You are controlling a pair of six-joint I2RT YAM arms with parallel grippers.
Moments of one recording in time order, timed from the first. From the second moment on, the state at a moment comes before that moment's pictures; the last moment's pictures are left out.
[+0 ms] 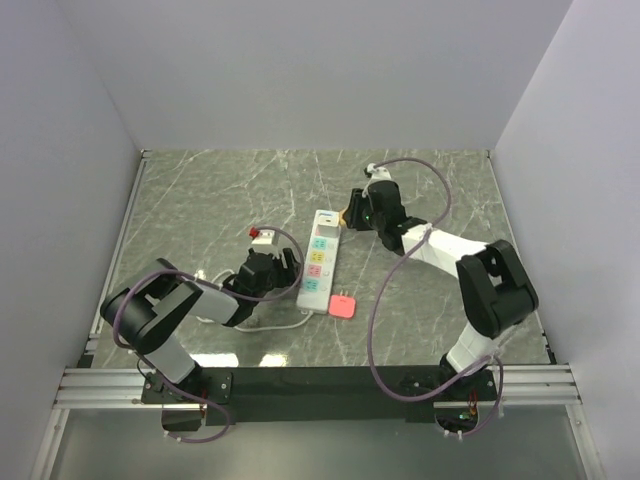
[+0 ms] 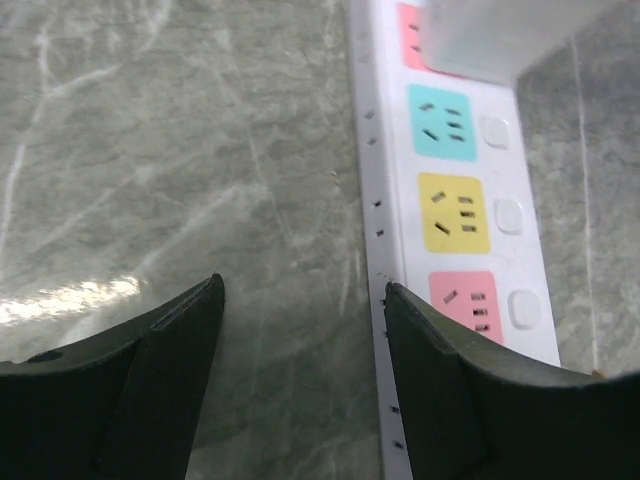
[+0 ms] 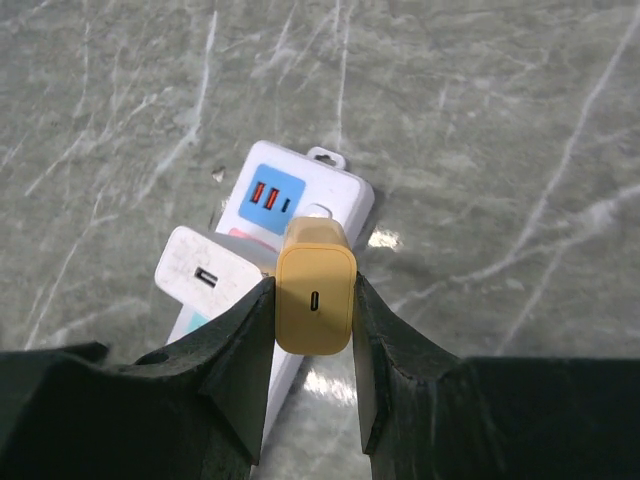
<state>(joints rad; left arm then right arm) -0.68 1.62 0.40 0.80 -0.23 -0.52 0.47 1.66 0.98 0.15 0.02 0.38</state>
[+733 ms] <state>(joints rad) -0.67 1.51 0.42 0.71 -0.18 -0.51 0.60 1.59 1.12 -0.01 0.00 0.20</state>
